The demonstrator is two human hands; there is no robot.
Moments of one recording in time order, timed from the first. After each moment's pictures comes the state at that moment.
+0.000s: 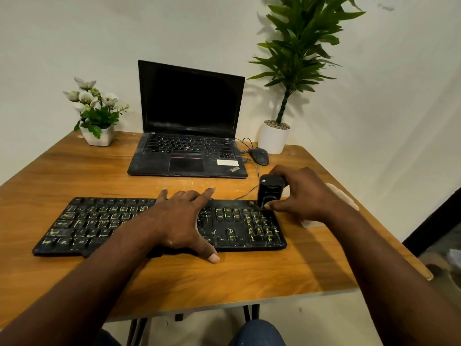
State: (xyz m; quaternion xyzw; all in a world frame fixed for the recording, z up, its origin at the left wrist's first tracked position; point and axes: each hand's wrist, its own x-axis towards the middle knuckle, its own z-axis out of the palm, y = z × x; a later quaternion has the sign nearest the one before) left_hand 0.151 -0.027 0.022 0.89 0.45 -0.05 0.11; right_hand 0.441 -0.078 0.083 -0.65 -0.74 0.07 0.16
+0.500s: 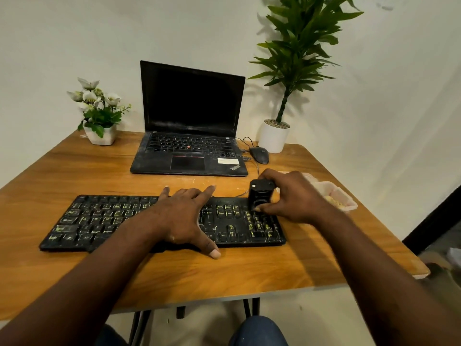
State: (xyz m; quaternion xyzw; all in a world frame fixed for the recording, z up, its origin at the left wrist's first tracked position) left_hand 0.152 -0.030 0.025 0.88 0.45 -0.05 0.12; right_hand 0.428 -0.079 0.071 -0.63 -0.76 0.06 0.16
